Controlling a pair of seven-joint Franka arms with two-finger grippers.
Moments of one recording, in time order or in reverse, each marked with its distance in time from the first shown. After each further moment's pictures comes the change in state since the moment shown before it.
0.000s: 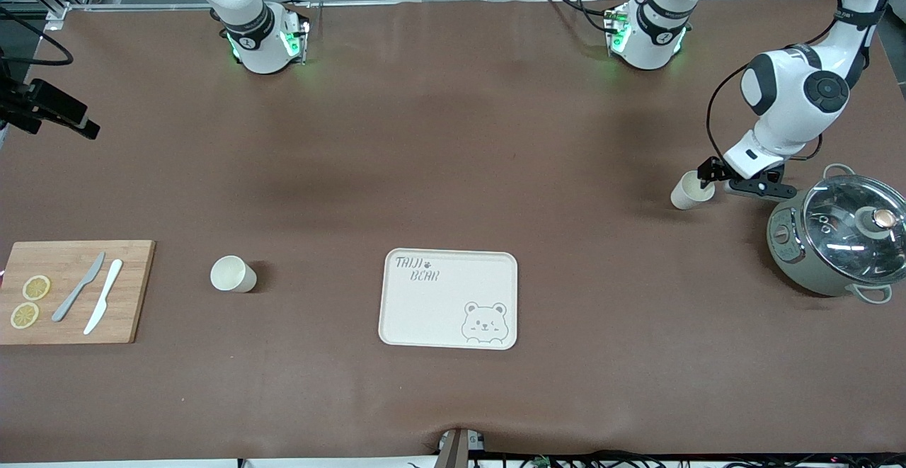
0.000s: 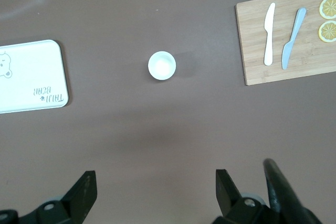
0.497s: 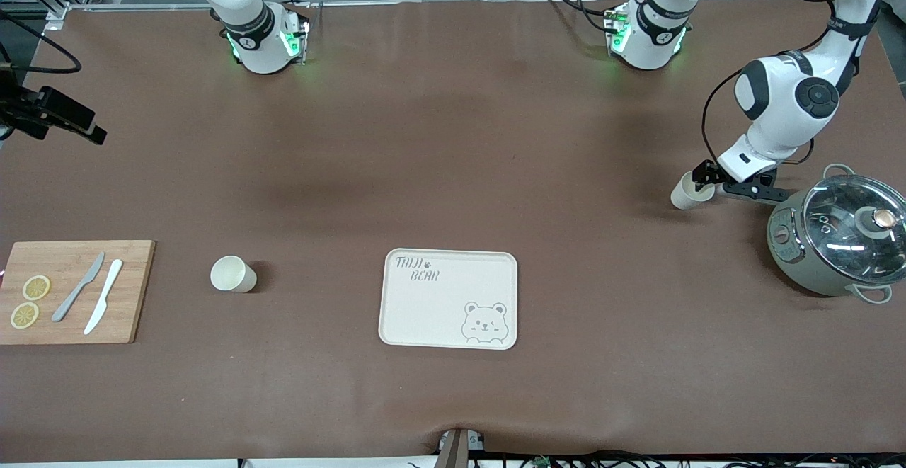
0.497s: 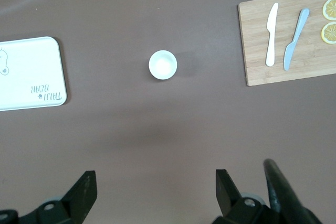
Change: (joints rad) left arm 0.000 0.046 -0.001 -0.001 0.000 0.046 0.000; right arm 0.014 0.012 0.008 -0.001 -0.019 0.003 0.000
